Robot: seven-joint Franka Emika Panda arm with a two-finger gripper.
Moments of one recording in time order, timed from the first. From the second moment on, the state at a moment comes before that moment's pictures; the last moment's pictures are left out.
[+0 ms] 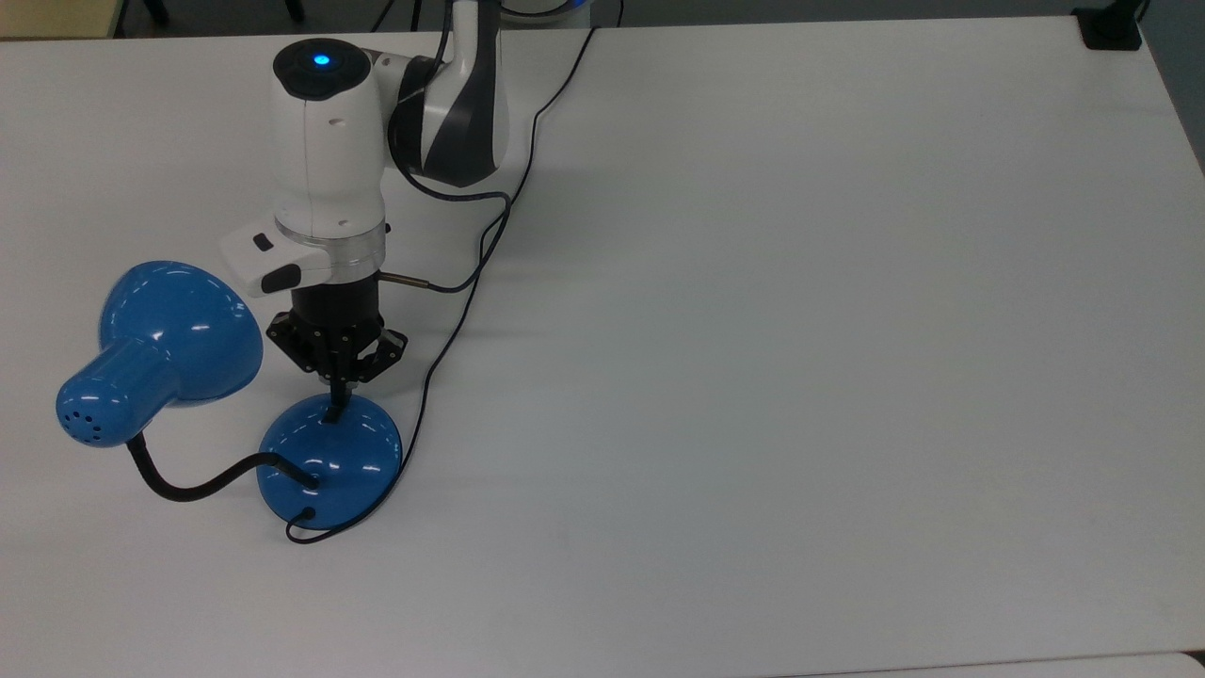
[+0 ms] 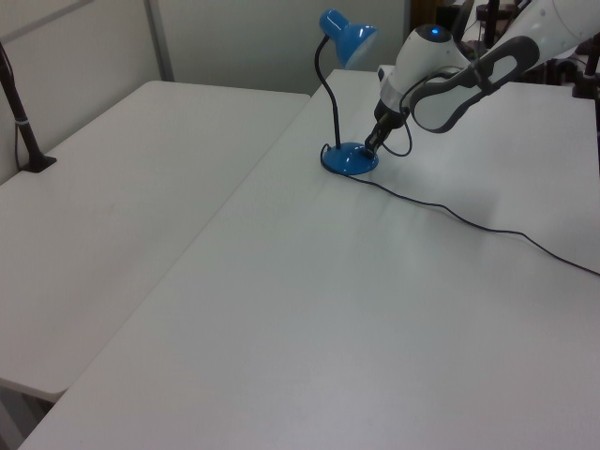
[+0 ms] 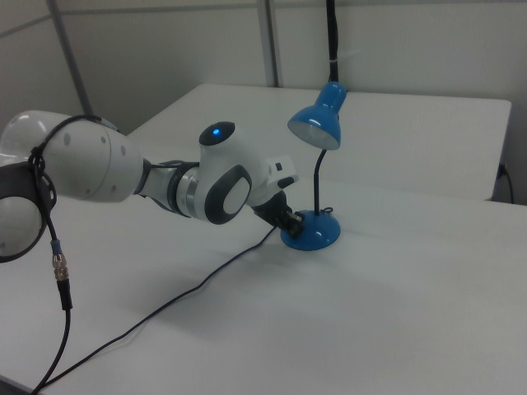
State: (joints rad) arm -0.08 0.52 -0.10 -1.77 -0.06 2.72 0.00
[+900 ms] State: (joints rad) arm 0.11 0.06 -0.04 -1.69 -0.06 1.77 0.00
